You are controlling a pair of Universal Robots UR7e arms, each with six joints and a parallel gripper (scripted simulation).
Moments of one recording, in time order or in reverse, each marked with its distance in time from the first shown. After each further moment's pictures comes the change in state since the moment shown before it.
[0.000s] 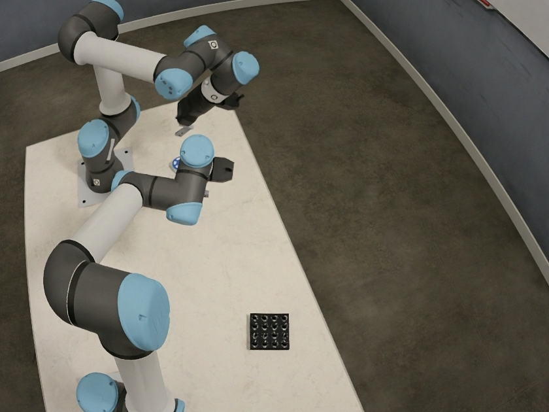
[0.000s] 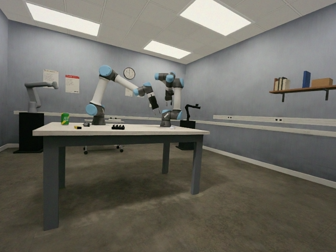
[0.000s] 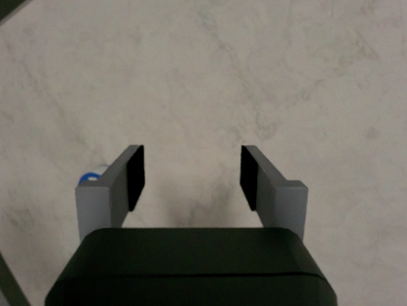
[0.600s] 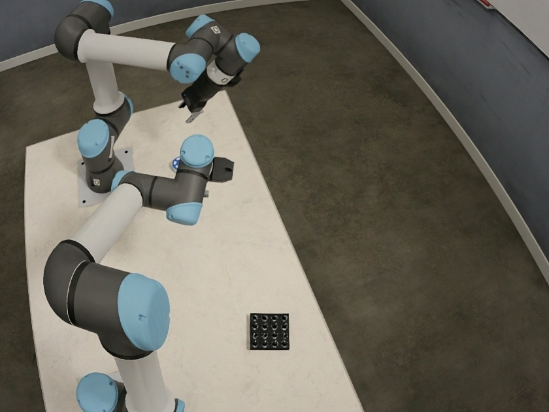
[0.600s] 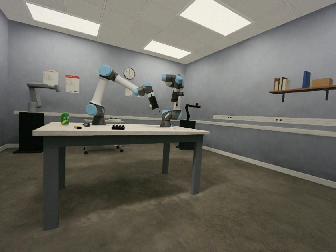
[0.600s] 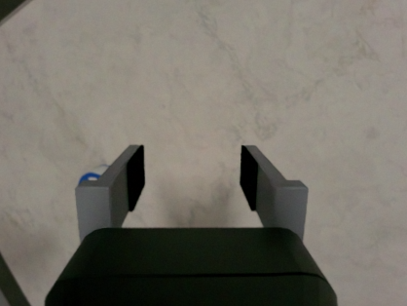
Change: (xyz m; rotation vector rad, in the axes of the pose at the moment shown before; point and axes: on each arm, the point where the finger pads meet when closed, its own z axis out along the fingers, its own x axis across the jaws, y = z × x) left arm -0.062 -0.032 0.012 -0.008 0.139 -0.415; right arm 0.000 0.000 0.000 0.000 0.000 0.000
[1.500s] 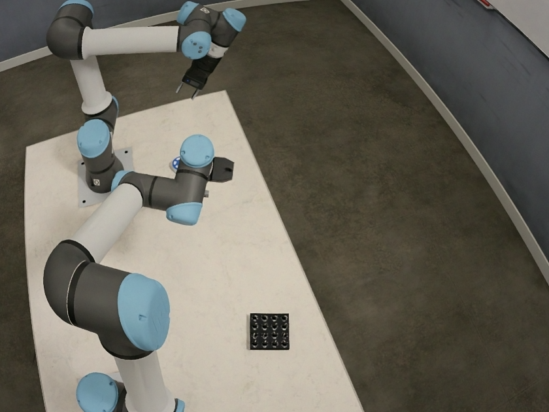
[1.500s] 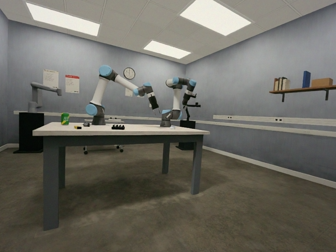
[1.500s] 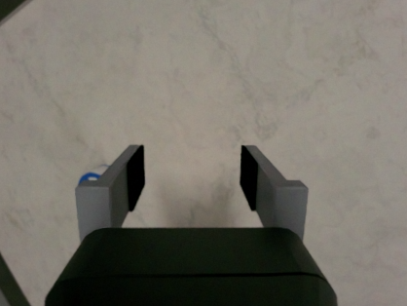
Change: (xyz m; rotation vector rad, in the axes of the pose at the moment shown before) left arm -0.097 -0.072 0.026 -0.073 0.215 -0.747; right arm 0.000 0.000 0.000 0.000 0.000 0.000
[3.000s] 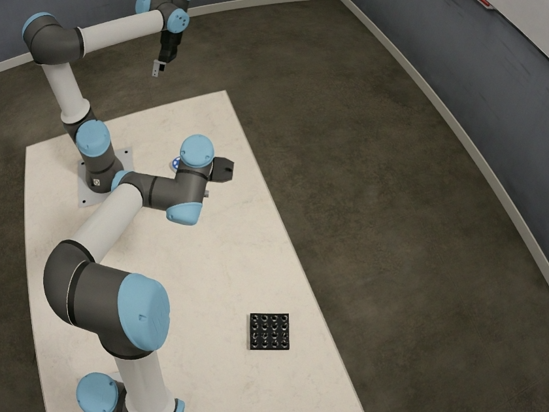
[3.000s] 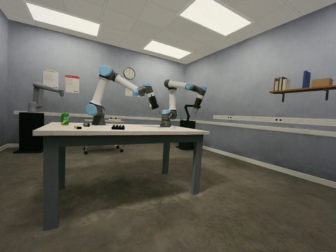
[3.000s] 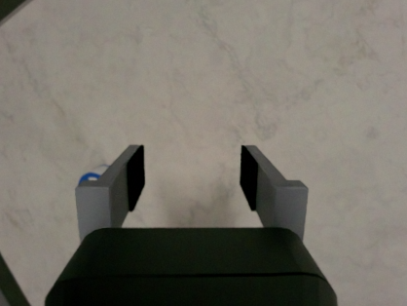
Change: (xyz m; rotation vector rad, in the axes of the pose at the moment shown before) left arm -0.125 -0.161 0.058 -0.256 0.228 -1.351; right arm 0.000 0.000 0.000 0.000 0.000 0.000
